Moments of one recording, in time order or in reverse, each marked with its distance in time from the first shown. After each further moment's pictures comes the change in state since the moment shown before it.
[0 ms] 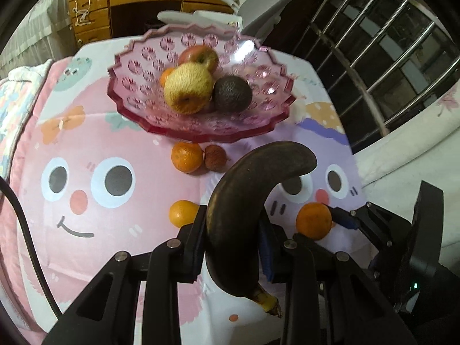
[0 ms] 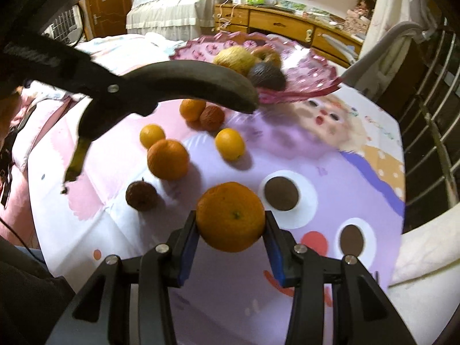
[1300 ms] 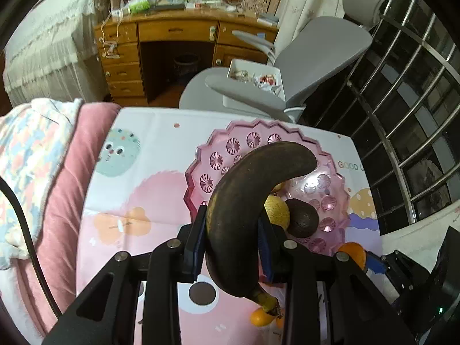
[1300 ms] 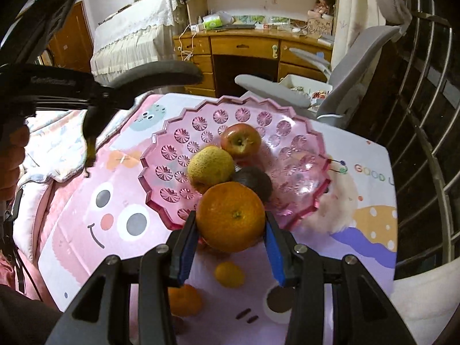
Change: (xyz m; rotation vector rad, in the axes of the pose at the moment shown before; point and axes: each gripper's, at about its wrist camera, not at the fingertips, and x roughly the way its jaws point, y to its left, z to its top) left arm -0.032 0.093 0.152 -0.043 -0.138 0.102; right arm 0.006 -0.015 0.135 0.227 -0.080 -0.034
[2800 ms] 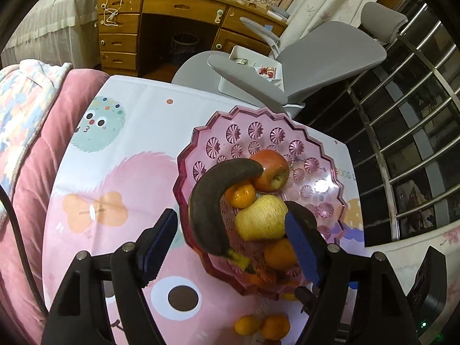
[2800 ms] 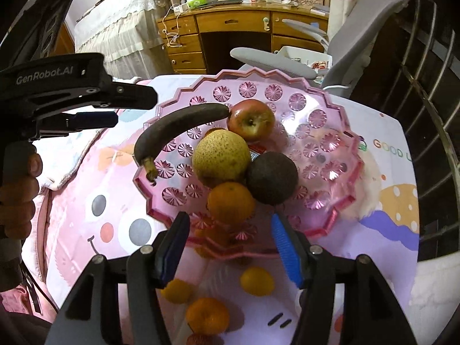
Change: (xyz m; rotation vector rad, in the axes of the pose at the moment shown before) left arm 0.032 0.023 -0.007 -0.124 0.042 -0.121; right arm 0.033 0.017 0.010 0.106 0.115 -0.009
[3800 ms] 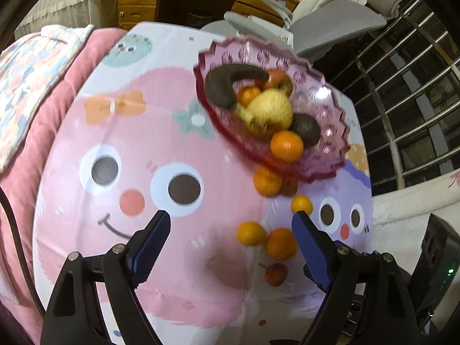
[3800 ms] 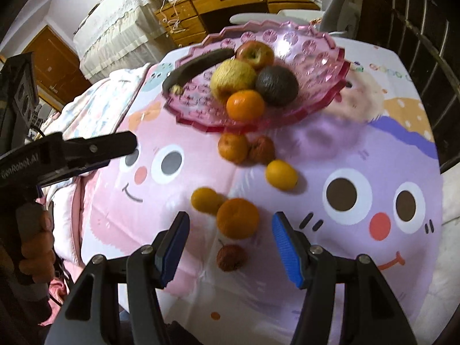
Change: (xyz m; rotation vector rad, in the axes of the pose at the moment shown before) left arm -0.022 -0.004 -0.127 -0.062 0.116 0.065; right arm -0.030 -0.003 -0.084 0.129 0.131 0.161
